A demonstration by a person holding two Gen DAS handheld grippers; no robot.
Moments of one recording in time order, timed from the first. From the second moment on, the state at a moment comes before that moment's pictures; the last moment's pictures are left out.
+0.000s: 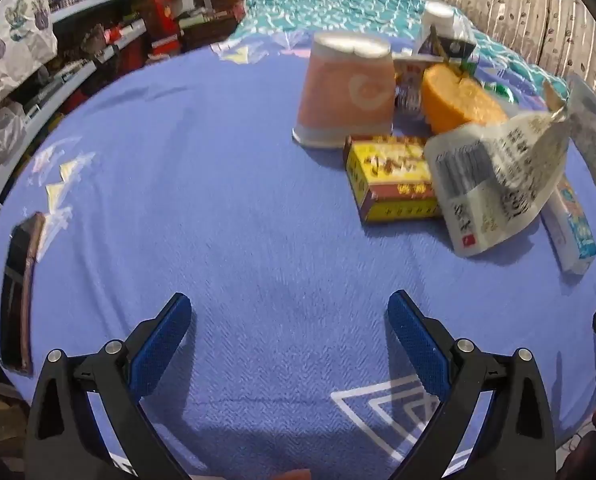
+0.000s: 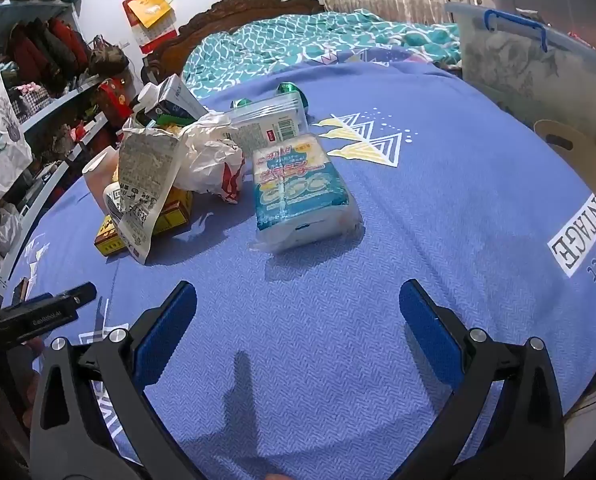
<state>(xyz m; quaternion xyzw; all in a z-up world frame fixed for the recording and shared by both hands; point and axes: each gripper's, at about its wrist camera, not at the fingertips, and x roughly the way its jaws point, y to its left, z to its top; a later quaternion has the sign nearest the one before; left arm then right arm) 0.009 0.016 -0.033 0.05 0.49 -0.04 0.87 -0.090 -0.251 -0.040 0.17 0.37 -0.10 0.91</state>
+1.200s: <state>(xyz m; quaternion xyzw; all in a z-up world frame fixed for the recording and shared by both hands) 0.015 -0.090 0.029 0.15 0.36 -0.28 0.88 -0.045 -0.284 -0.041 0.11 0.39 -0.09 0.91</state>
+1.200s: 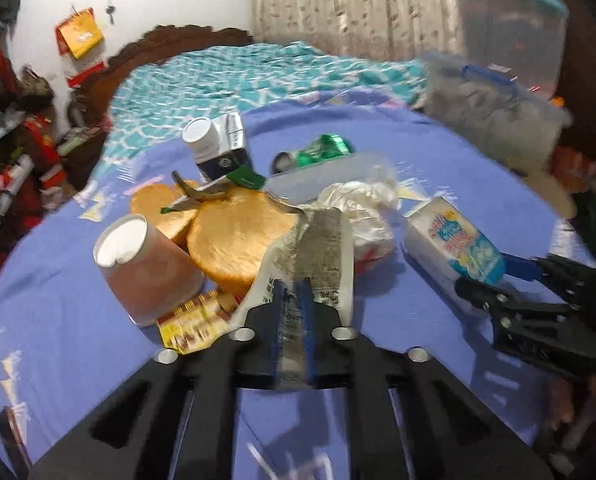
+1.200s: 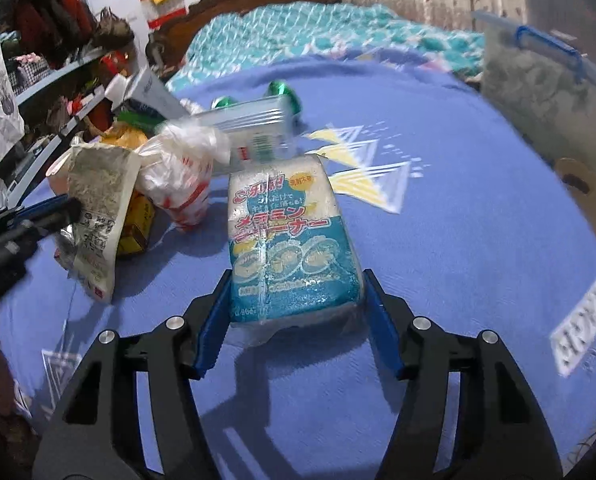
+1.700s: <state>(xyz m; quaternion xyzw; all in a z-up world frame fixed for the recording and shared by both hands) -0.008 -0.145 0.003 0.14 0.40 -0.37 0.83 -0.123 -0.333 -0.048 0.14 0.35 -0.20 0.90</state>
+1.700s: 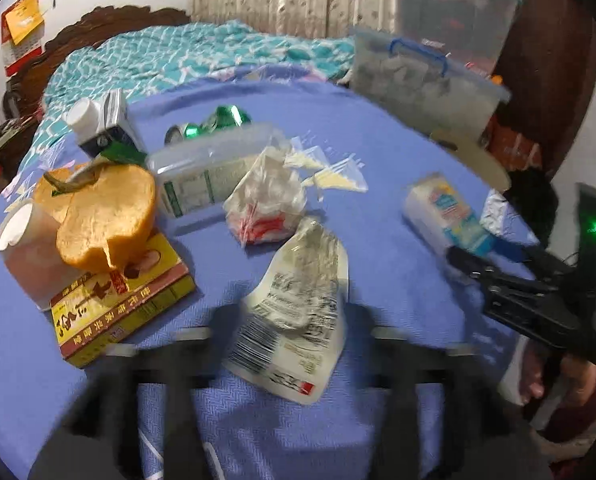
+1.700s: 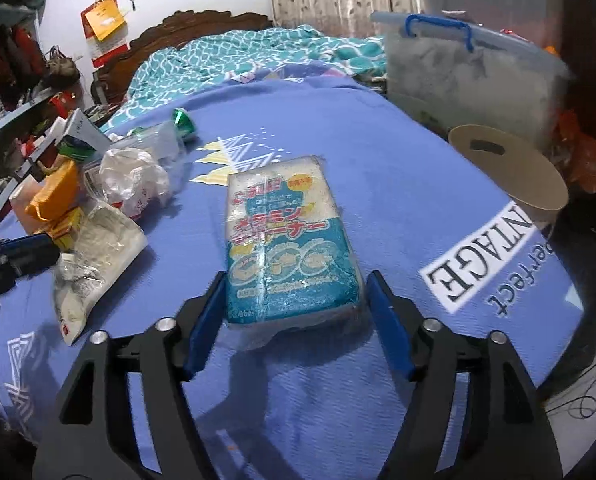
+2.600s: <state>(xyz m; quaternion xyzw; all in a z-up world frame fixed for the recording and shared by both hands) -0.004 -0.259 -0.017 0.22 0.44 -0.44 0.75 -0.154 -0.396 -0.061 0.18 0.32 -0.26 0.89</state>
